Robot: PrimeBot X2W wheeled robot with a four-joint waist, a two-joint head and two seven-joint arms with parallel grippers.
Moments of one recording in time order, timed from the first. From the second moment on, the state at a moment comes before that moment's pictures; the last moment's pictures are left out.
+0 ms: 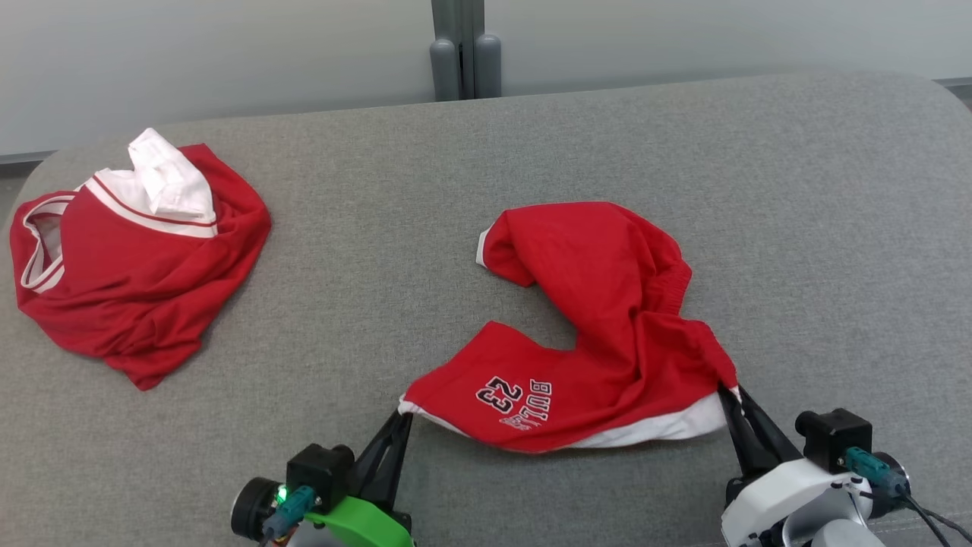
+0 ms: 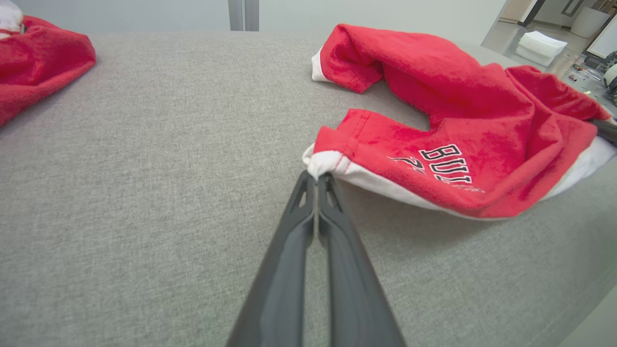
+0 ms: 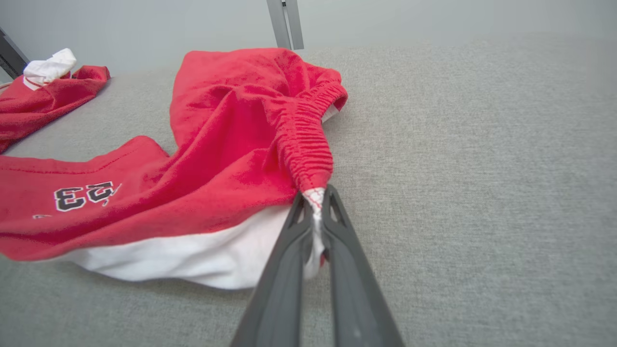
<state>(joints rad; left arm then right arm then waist) -0.11 0.08 -0.41 0.47 -0.30 -0.13 -0.26 -0.07 -0.20 0.23 0.41 0.33 0.13 -0.26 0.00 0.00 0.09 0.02</state>
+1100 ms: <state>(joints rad) -1.50 0.35 -0.55 0.68 -0.47 -0.13 -0.16 -1.51 -0.17 0.25 0.78 0.53 0.13 -0.11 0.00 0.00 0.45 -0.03</state>
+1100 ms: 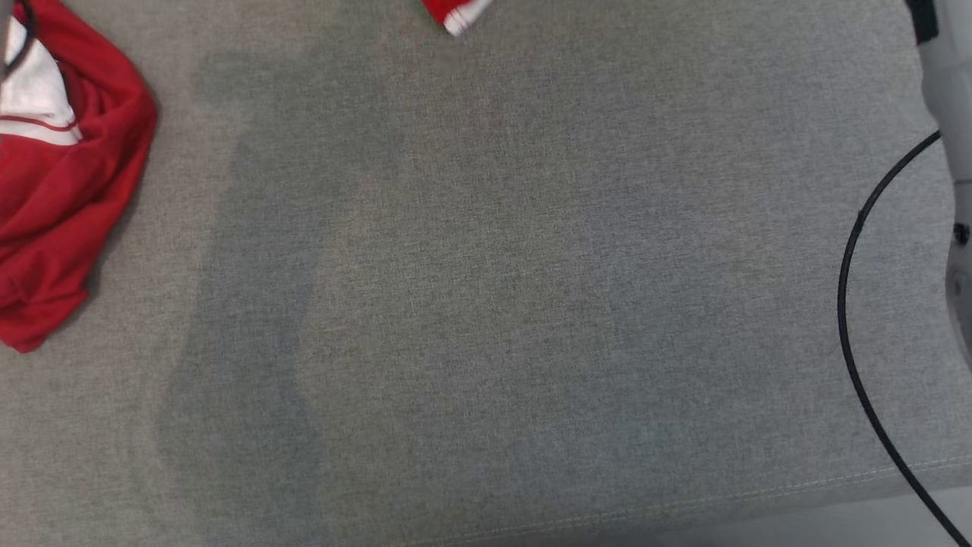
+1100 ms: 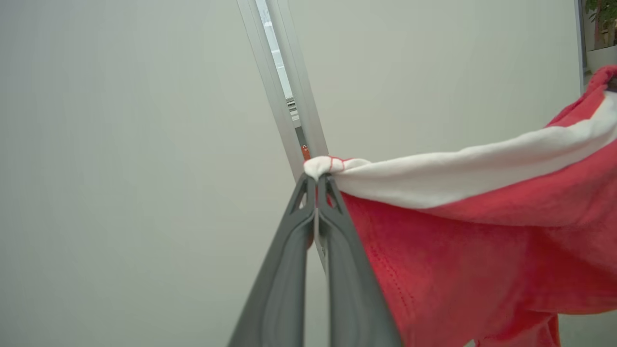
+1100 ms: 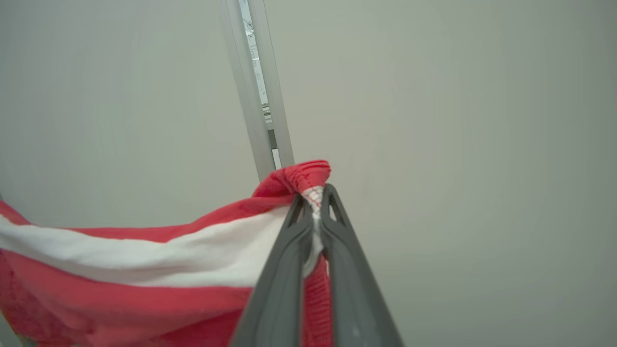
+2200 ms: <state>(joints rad) -0.14 0.23 -0.37 0.22 -0.47 0.03 -0.26 -0.26 -0.25 0.34 0.35 0.64 0.13 -0.26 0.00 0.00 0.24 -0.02</state>
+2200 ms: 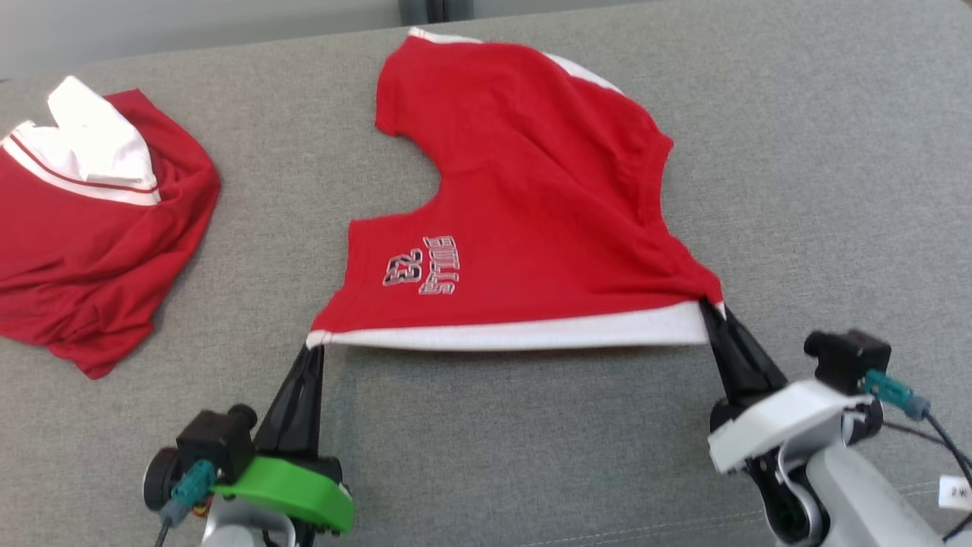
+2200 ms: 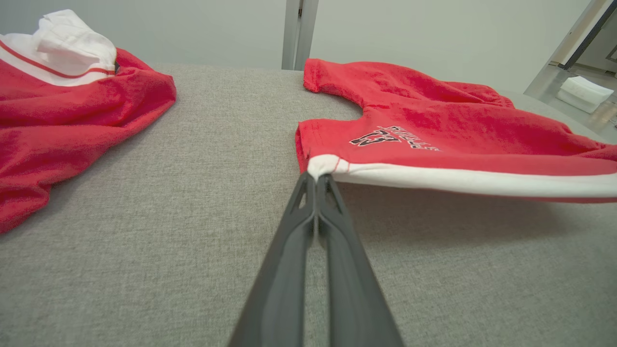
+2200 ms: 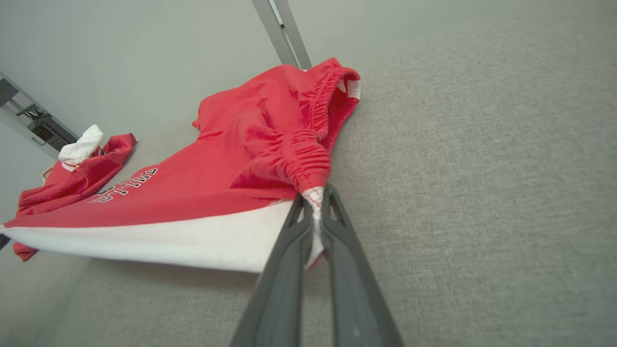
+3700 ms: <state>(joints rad) -0.99 0.47 -0.64 0.63 -0.34 -0.13 -0.07 -0.63 -0.05 0.22 0.47 0.56 0.13 -0.19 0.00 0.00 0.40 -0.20</state>
